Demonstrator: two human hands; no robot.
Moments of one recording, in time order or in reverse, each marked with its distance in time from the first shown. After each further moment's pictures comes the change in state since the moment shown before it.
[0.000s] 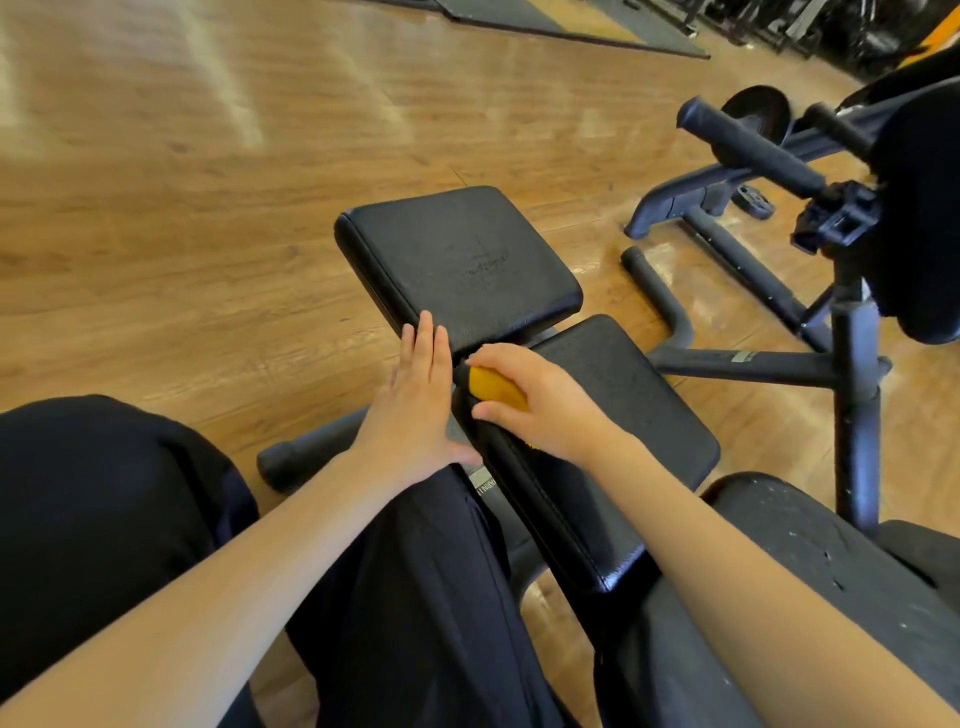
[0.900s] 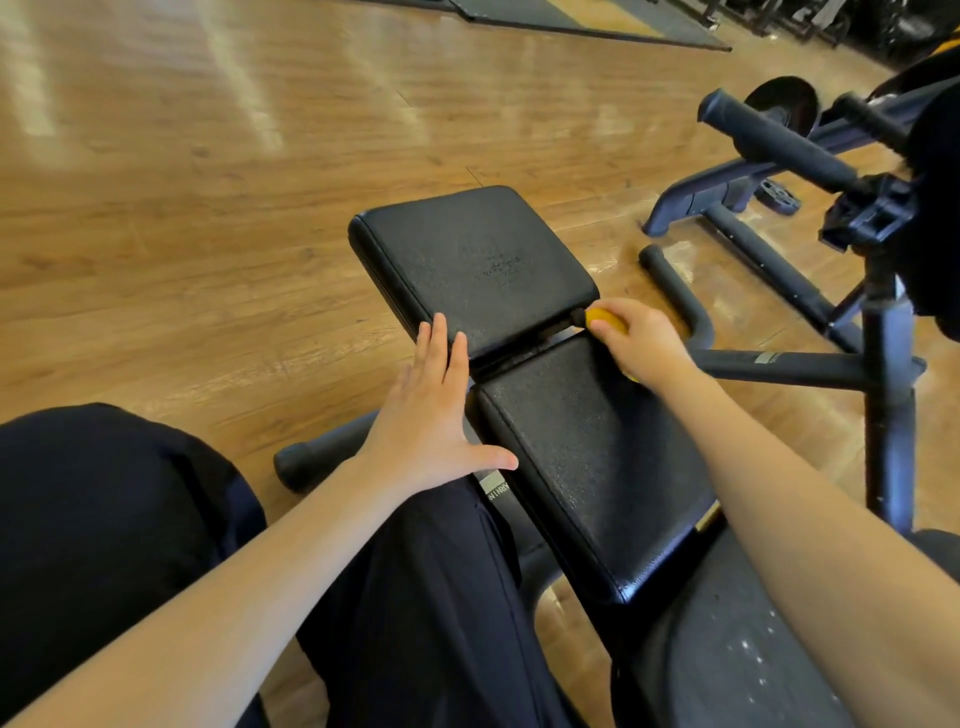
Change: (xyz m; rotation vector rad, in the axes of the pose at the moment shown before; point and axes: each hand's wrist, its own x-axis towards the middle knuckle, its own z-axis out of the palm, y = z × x) left_hand -0.005 -0.001 -0.004 -0.050 0.010 0.028; right_hand 0.030 0.085 -0.054 -0.083 0.238 0.380
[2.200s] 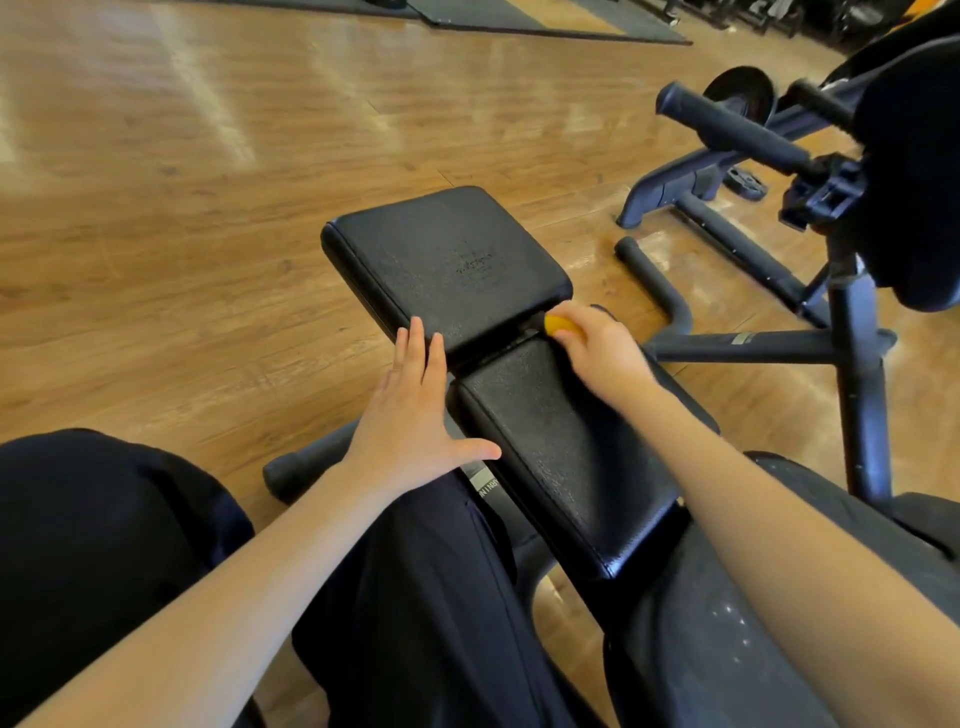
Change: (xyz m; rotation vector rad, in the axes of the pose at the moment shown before) left_hand -0.003 0.001 0.005 -0.015 0.030 -0.015; right_hand -0.035 -0.019 0.014 0.055 0.063 -0.091
